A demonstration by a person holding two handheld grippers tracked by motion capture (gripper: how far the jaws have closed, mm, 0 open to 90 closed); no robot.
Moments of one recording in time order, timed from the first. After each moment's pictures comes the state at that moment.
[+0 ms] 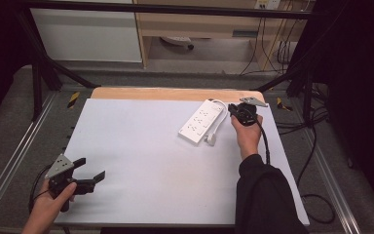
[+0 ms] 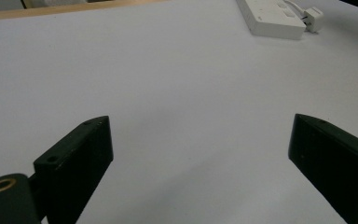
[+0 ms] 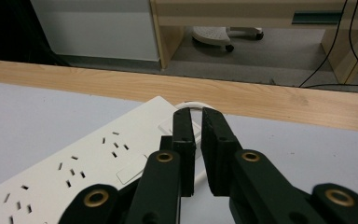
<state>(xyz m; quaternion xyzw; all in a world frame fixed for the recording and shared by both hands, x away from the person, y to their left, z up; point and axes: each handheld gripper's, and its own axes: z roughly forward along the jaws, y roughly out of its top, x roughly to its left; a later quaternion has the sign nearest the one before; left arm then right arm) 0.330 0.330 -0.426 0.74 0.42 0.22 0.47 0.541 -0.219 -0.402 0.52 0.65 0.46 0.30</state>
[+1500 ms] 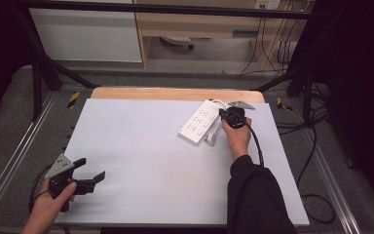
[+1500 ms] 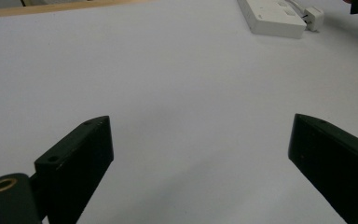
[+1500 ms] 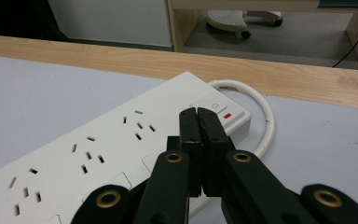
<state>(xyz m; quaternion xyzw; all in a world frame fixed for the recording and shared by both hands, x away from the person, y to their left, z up) 0.330 0.330 -0.426 0.74 0.42 0.22 0.47 0.551 -0.193 -0.430 0.51 0.68 0.45 0.28</state>
